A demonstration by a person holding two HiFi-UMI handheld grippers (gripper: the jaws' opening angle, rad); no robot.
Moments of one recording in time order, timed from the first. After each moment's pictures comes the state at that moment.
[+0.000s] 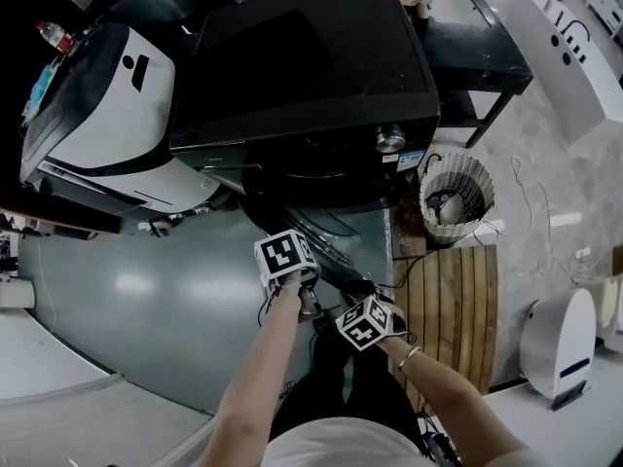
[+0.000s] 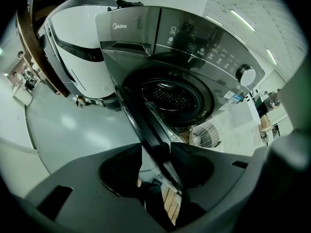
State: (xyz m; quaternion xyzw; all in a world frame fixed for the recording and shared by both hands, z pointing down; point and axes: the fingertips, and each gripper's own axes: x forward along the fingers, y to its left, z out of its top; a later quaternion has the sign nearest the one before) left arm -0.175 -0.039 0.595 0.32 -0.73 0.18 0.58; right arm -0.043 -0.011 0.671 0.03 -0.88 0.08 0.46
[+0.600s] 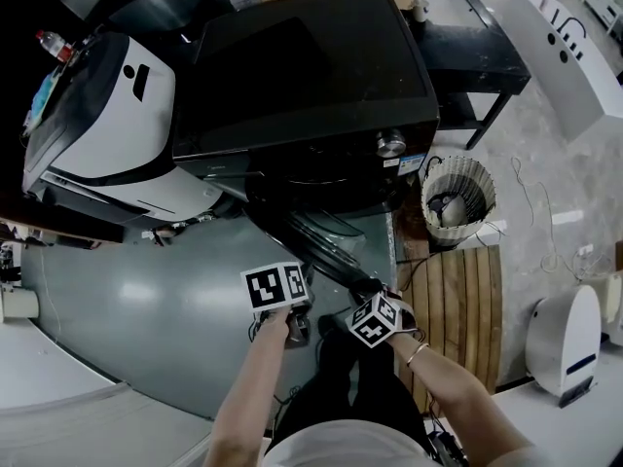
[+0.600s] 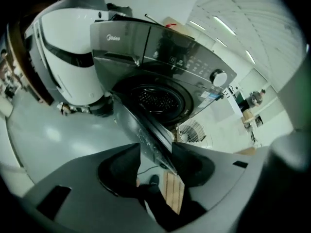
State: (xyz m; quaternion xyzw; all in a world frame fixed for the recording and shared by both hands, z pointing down) left arm -0.159 -0.022 0.556 0.41 -0.69 0.17 0.56; right arm -0.043 -0.024 0.671 0.02 -0.88 0.06 0.46
